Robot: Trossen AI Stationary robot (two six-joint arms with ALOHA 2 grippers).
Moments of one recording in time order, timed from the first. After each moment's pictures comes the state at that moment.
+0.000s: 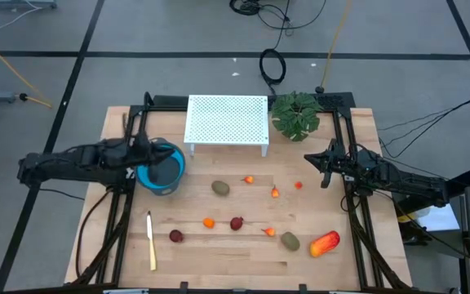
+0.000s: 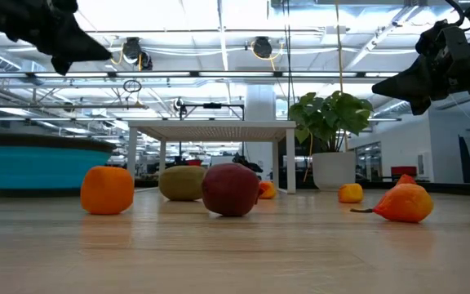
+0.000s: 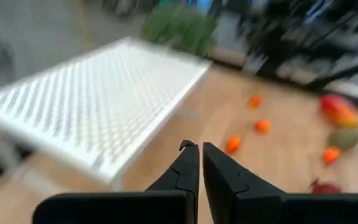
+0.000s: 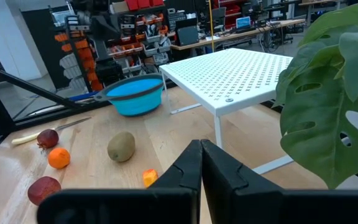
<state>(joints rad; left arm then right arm) 0.05 0.42 0.51 -0.42 -0.28 -0.25 -0.19 0.00 0.10 -0.16 0.10 0.20</state>
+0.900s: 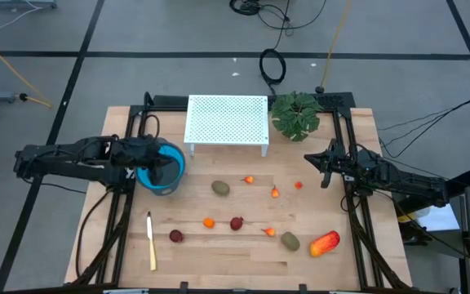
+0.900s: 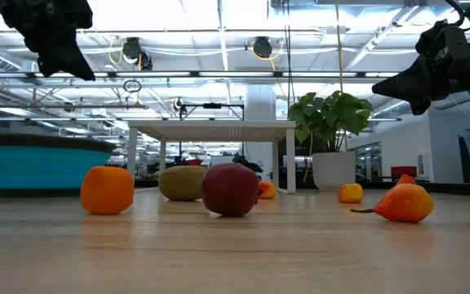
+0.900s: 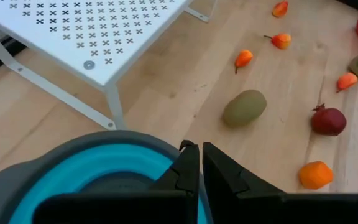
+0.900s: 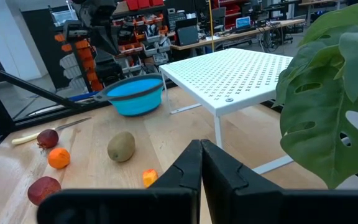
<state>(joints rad) 0.05 0.65 0.72 -0.81 -0.18 -0.44 -0.19 0.00 0.10 -0.16 0.10 0.20</state>
